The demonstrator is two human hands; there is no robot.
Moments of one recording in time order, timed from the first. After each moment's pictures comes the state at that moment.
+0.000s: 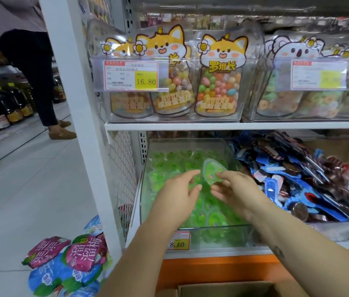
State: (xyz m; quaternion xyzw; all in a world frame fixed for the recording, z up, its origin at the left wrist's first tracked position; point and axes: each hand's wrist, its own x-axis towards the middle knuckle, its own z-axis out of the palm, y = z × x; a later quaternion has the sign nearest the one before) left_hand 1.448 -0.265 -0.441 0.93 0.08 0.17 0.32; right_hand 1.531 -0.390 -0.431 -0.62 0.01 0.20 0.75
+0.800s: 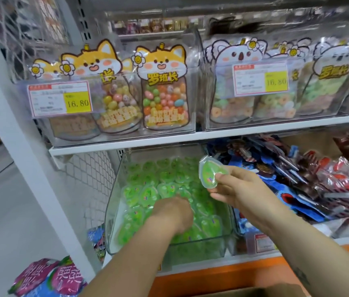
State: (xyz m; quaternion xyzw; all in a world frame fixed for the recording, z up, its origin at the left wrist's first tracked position) left_hand 1.519 -0.310 -0.448 0.98 0.10 -0.17 -0.03; right_hand 1.545 -0.458 -0.406 -0.65 -0.11 0.19 0.73
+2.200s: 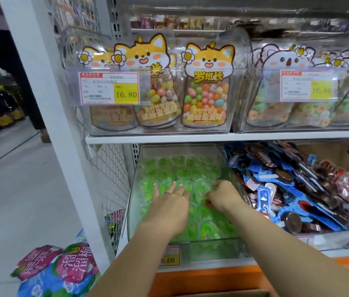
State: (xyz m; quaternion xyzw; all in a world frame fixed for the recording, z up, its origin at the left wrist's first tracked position) left_hand 1.481 -0.266 -0.449 1.00 0.07 -0.03 0.02; right_hand 1.589 -0.372 -0.472 -0.87 -0.02 0.14 0.46
